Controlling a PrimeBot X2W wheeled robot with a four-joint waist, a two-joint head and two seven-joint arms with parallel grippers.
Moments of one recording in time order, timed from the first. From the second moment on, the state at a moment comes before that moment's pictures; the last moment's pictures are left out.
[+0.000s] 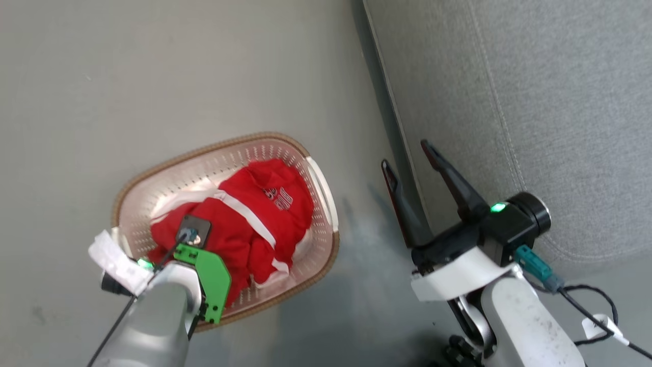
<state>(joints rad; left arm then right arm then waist) -0.70 0.09 -0.46 1.29 -0.15 -0.08 -0.05 -0.26 -0.07 0.34 0.05 0.12 0.13 -0.26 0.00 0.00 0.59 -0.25</state>
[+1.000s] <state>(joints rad) -0.33 0.06 -0.24 0.55 -0.33 -0.12 -0.26 0.01 -0.06 0.35 0.11 0.12 0.13 -0.26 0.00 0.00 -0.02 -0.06</state>
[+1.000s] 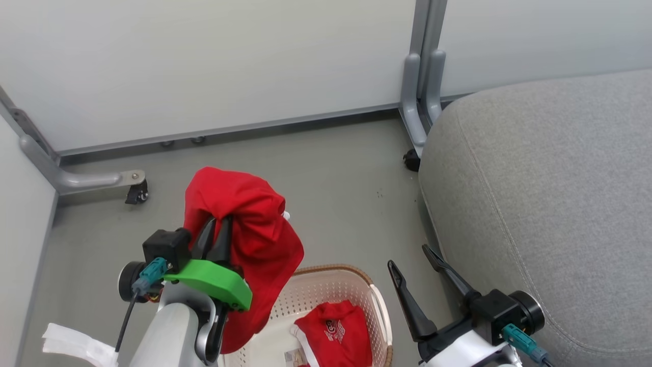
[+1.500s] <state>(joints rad) -0.27 0.05 -0.33 0.19 -0.45 -0.11 -0.26 0.01 -0.06 0.35 0.09 0.10 0.13 -0.26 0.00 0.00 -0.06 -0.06</state>
